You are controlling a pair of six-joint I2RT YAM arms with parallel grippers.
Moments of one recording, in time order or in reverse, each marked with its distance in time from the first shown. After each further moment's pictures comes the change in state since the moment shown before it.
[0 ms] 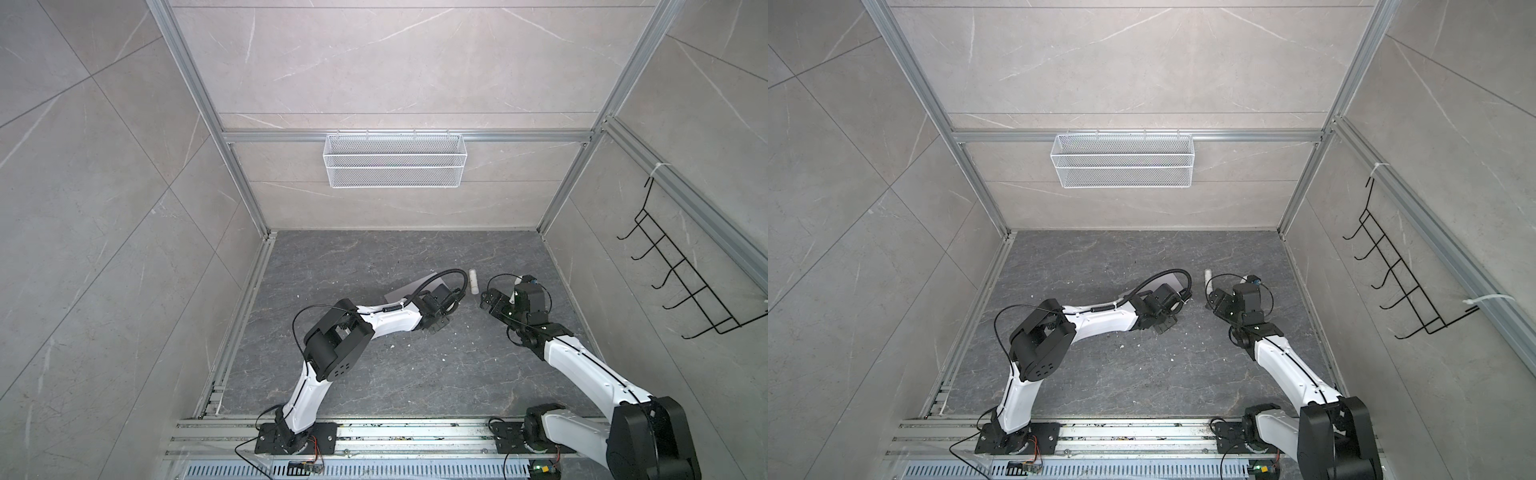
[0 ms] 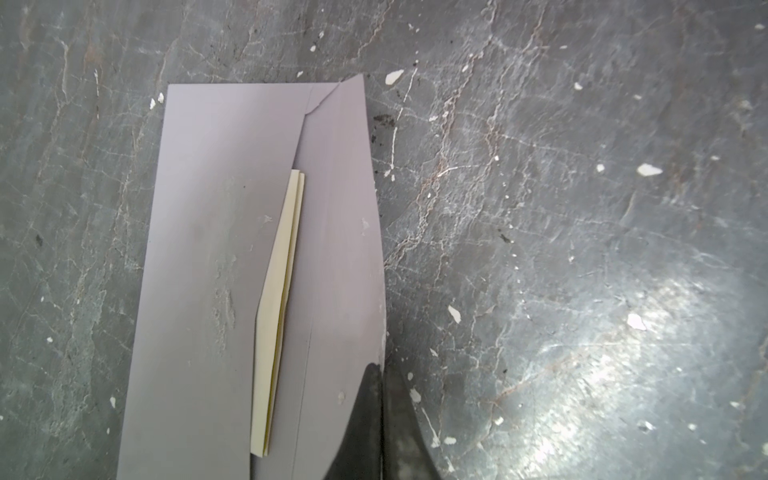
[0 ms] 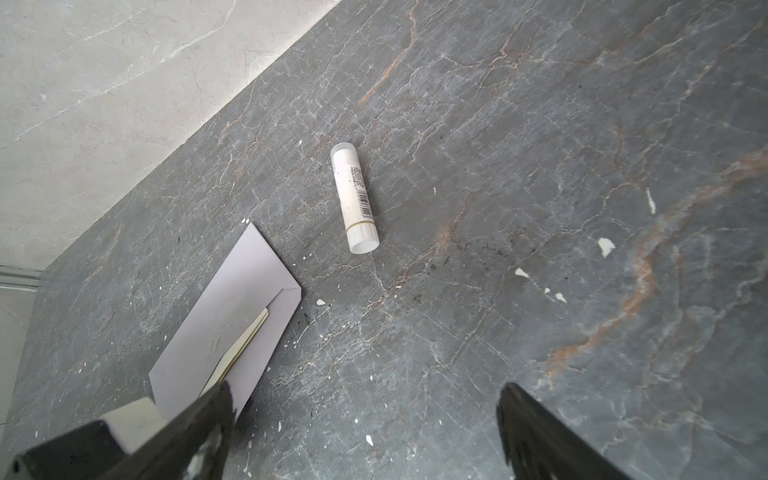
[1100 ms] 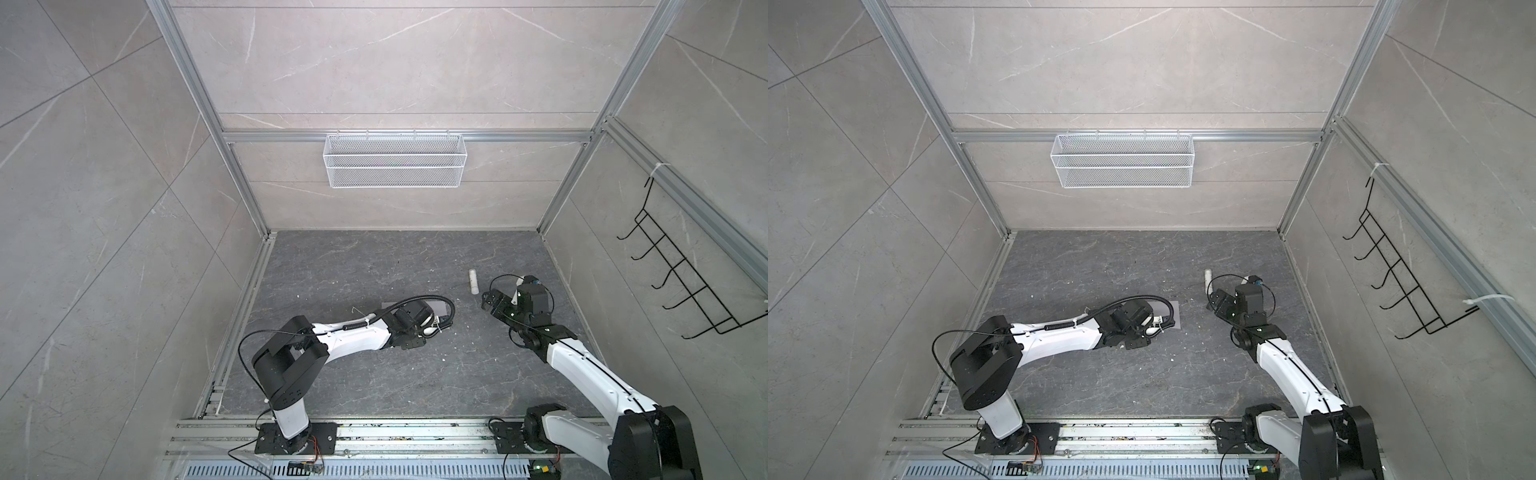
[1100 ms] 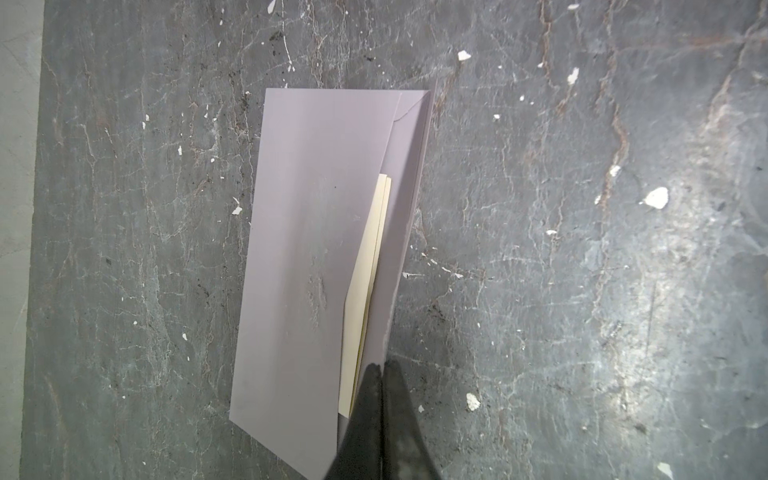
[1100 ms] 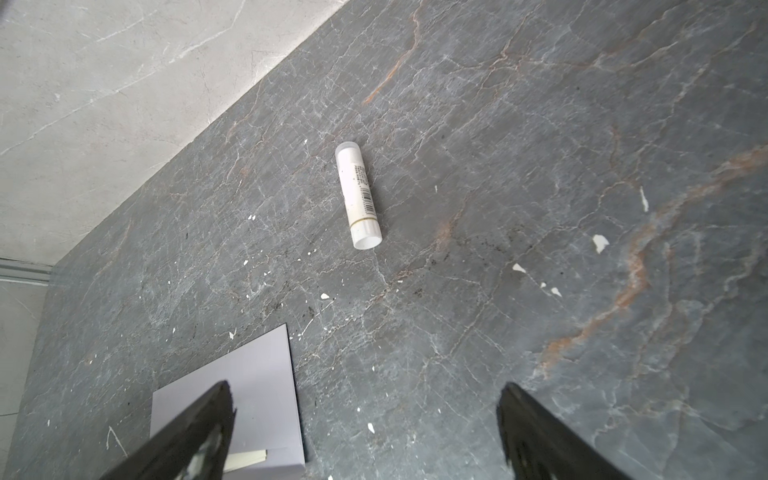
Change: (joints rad) left arm 0.000 -0.359 -0.384 0.027 0.075 0.386; right arm -0.007 -0.036 0.000 -0.030 -0.019 -0.008
